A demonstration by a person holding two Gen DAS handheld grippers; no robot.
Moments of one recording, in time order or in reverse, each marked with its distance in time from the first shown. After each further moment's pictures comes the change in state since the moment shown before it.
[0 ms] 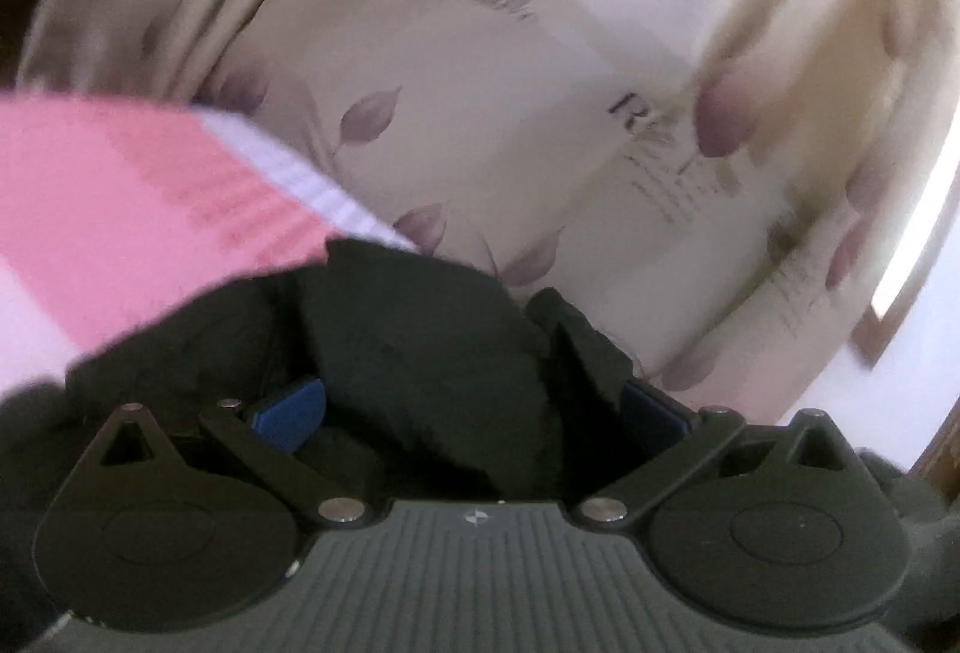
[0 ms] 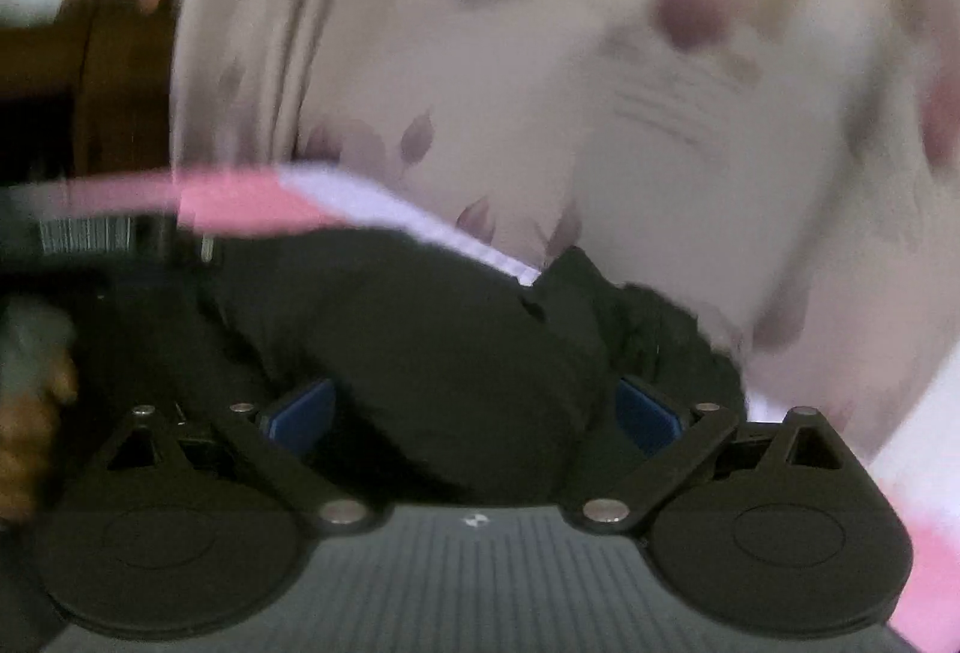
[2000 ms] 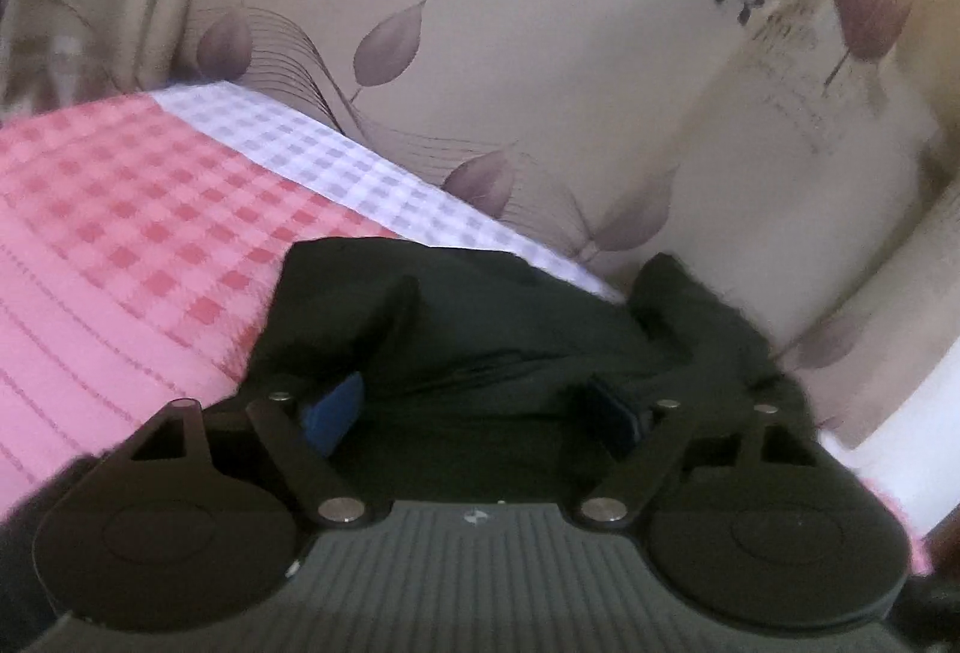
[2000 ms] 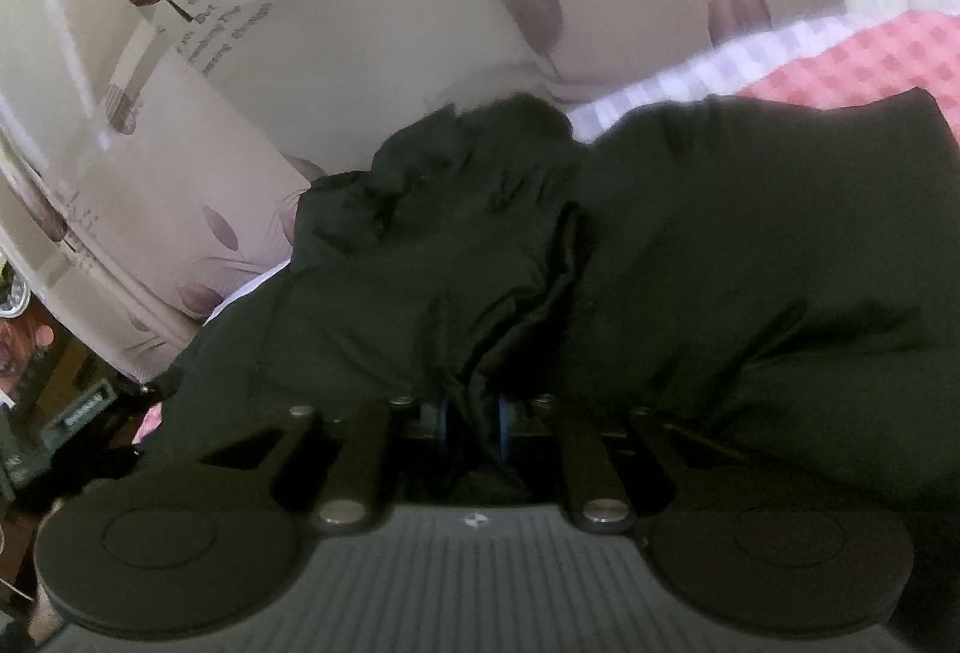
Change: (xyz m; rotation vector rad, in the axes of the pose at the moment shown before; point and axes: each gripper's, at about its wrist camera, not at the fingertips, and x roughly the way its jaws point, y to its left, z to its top) left arm 0.139 0.001 0.035 0.144 0.161 0.224; right arm 0.083 -0.205 -0.157 1.089 0.128 0.280
